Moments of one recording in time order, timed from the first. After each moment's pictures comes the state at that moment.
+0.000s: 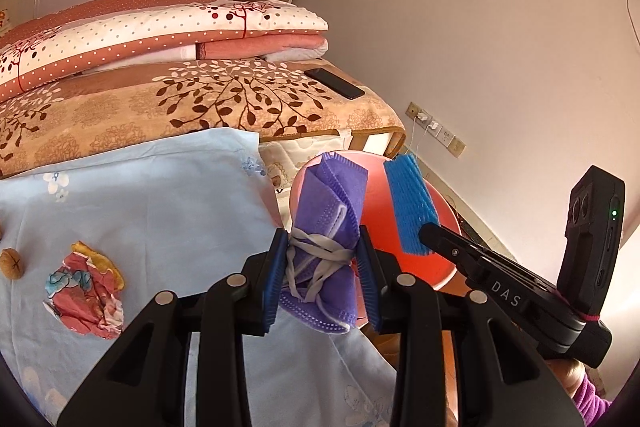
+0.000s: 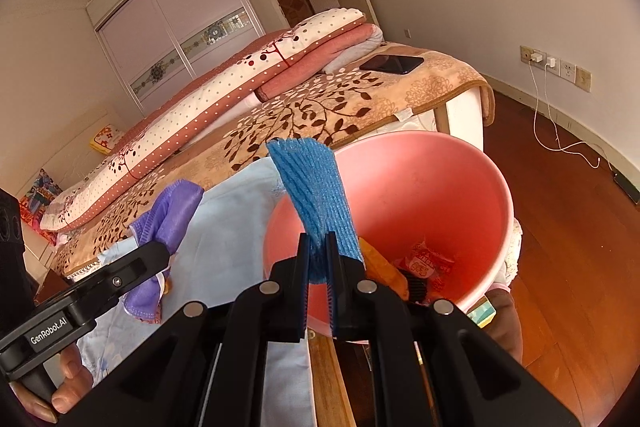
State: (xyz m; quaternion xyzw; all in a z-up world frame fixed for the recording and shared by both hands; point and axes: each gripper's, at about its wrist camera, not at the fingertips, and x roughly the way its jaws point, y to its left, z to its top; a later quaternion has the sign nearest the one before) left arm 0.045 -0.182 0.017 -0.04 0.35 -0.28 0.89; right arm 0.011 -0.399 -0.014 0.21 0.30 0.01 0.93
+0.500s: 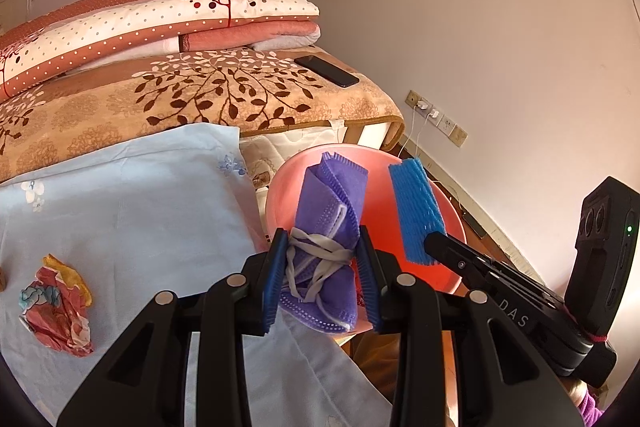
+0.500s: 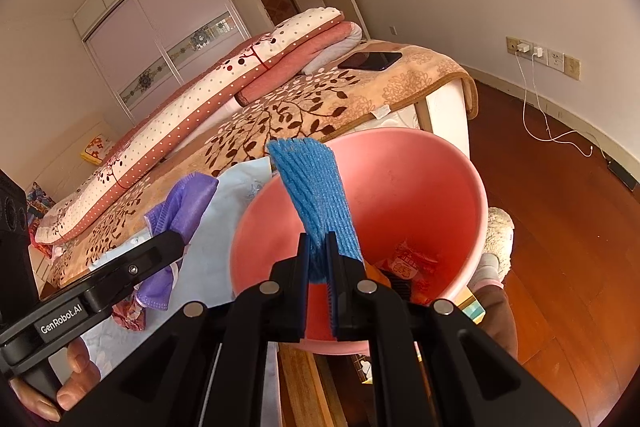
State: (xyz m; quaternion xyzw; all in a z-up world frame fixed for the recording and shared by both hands) left arm 0.062 -0.220 0.005 -0.02 0.36 -0.28 0.89; right arm 0.016 -0.422 -0.027 0.23 0.30 -0.01 0.92
